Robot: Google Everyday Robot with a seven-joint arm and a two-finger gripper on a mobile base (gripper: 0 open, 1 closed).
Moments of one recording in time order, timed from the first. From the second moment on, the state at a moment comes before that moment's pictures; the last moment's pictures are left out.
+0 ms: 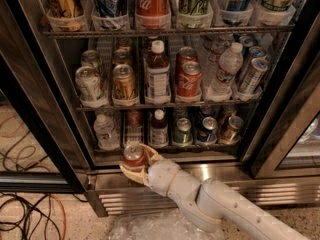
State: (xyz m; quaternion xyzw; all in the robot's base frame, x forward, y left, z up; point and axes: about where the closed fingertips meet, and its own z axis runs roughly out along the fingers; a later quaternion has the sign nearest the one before) arm 0.503 0.073 0.680 -0.35 0.61 0.30 0.65
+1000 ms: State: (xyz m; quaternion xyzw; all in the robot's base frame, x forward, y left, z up) arm 0.443 0.044 0.704 -0.39 0.62 0.33 0.60
